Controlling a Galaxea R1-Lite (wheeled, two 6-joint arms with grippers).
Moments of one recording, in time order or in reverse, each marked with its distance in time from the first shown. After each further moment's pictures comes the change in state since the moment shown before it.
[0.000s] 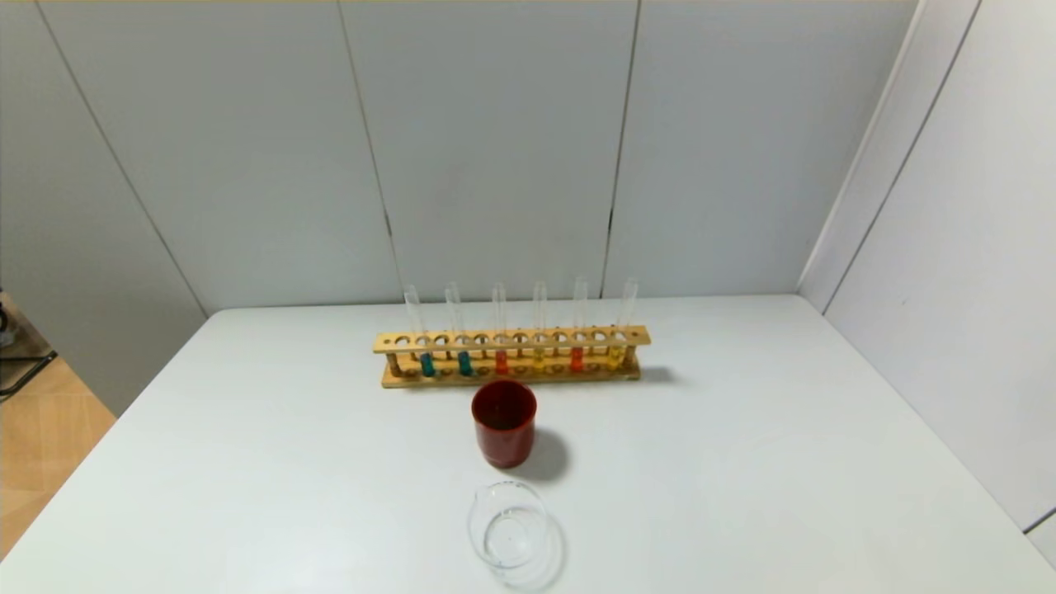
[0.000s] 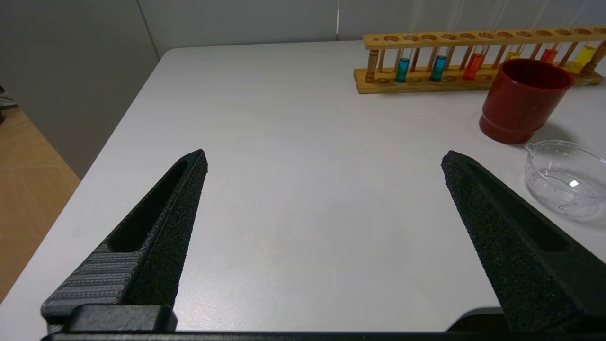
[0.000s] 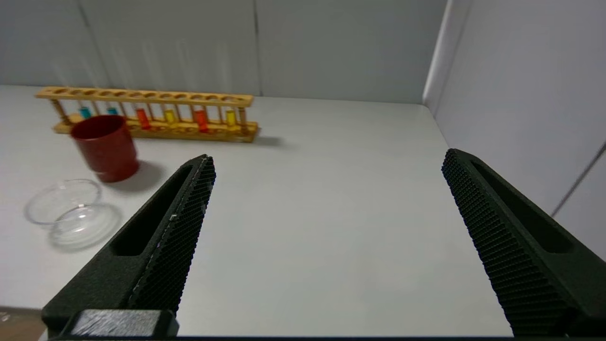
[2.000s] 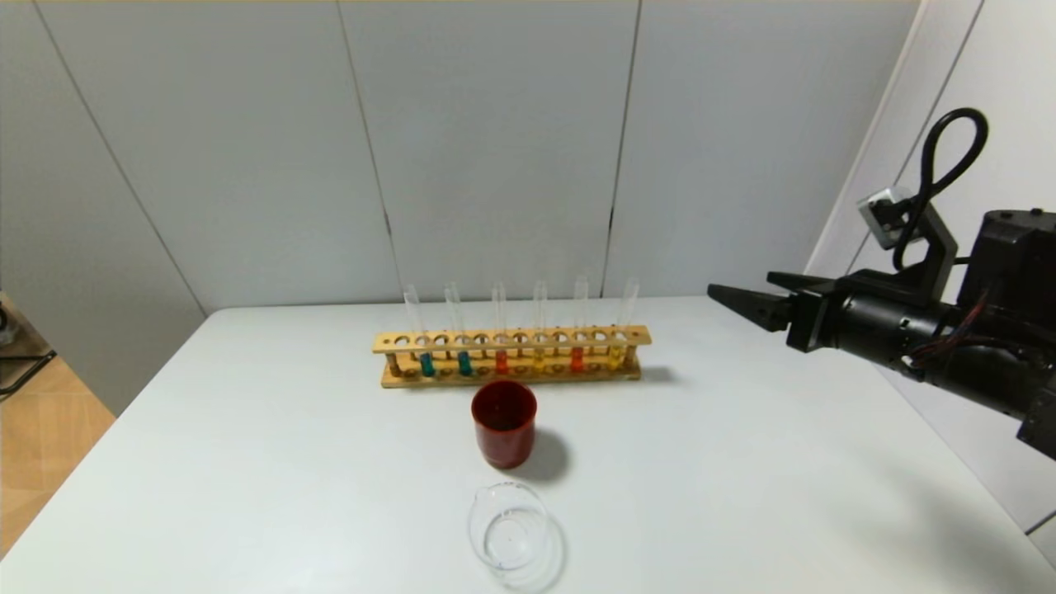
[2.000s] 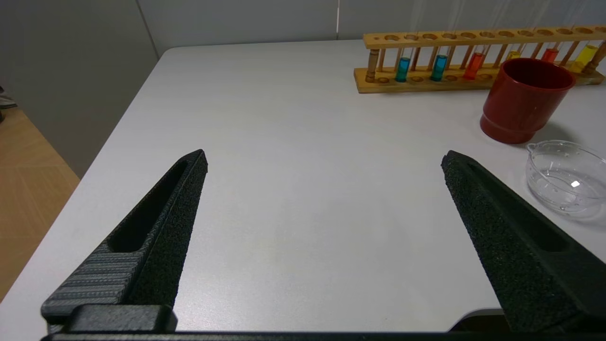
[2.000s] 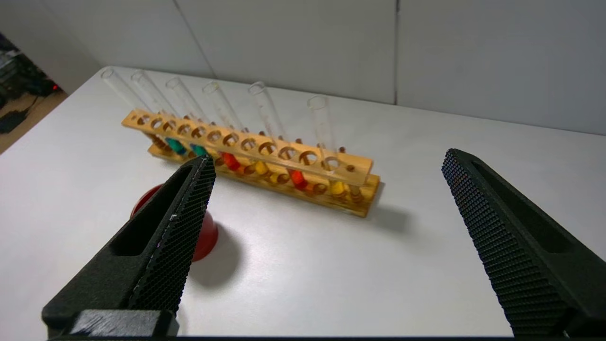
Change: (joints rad) left arm 0.000 0.000 0.000 0.000 0.000 0.000; right arm 0.199 1.620 -0.429 -0.941 0.196 0.134
